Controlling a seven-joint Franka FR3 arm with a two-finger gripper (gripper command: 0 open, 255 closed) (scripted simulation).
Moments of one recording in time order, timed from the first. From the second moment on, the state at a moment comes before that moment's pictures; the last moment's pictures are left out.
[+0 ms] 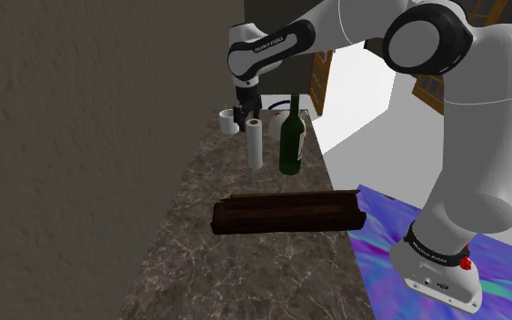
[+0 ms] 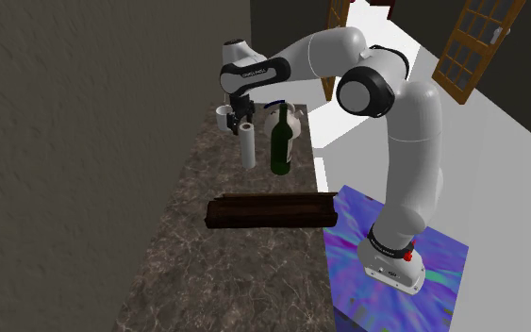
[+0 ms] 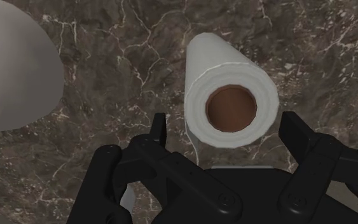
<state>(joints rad) 0.03 0.37 -0.07 -1.61 0.01 1.95 -0.13</state>
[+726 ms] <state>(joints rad) 0.03 0.37 -0.07 -1.61 0.01 1.95 -0.13</state>
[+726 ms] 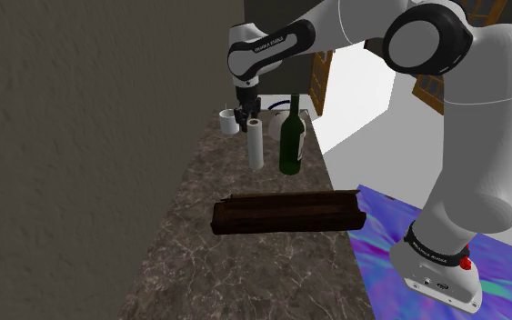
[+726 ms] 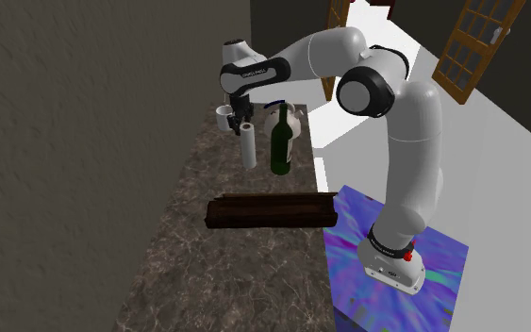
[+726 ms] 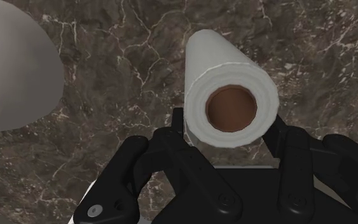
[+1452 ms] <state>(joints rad) 0.03 0.34 -0.07 -1.53 0.01 1.84 -0.13</state>
